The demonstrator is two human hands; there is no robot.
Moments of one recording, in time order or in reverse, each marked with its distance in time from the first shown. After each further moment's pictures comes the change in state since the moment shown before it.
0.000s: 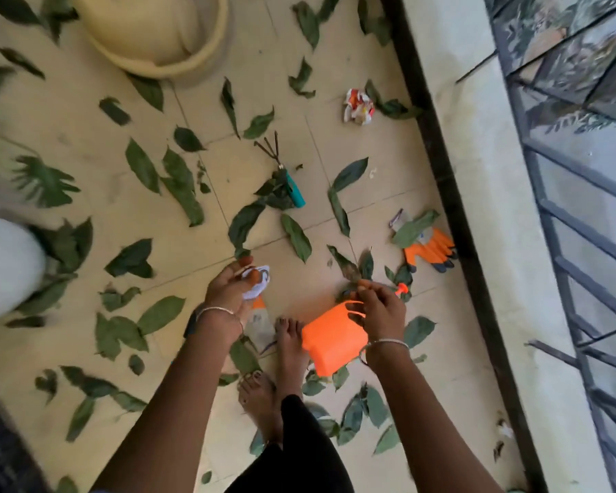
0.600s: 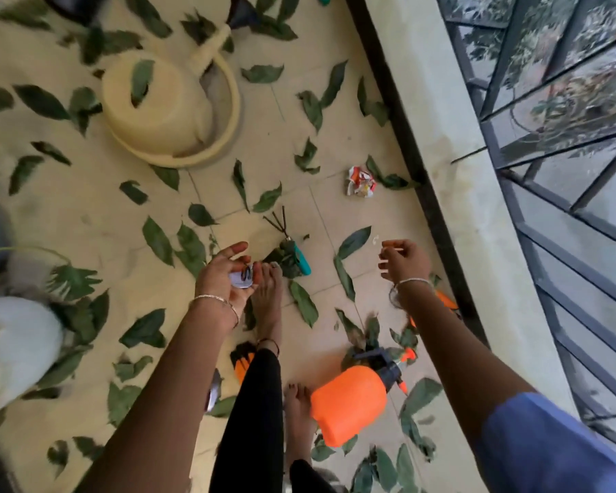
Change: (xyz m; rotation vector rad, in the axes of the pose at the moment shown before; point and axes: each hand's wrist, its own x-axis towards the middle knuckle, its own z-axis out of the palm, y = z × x) left_hand 0.031 0.185 0.083 -0.263 0.055 -0.079; right_hand 0.149 -0.176 0.077 -0.418 0.084 -0.200
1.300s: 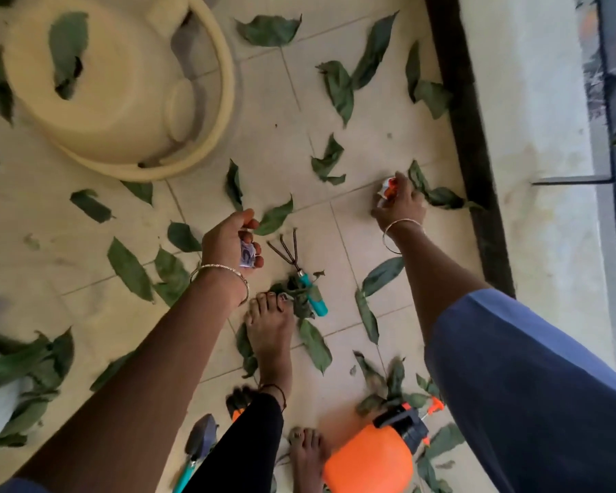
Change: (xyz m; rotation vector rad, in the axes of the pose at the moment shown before) left_hand 0.193 0.057 0.089 0.320 0.078 -0.020; right_hand 0.222 -0.050 0.154 -0.645 -0.026 -0.168
